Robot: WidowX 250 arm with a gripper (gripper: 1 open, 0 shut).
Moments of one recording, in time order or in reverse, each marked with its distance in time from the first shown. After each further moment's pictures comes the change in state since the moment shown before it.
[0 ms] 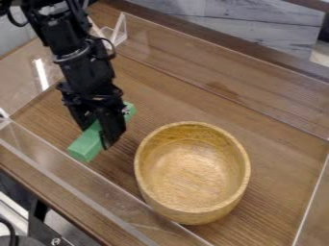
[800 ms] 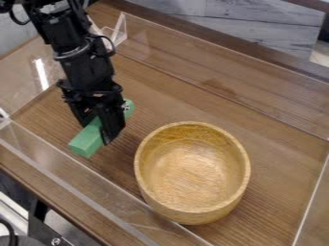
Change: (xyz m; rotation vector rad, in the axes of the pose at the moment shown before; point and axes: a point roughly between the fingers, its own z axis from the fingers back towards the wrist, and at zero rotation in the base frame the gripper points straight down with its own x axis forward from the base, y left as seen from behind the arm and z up) arm 0.006 0.006 -0.002 -0.008 0.012 0.012
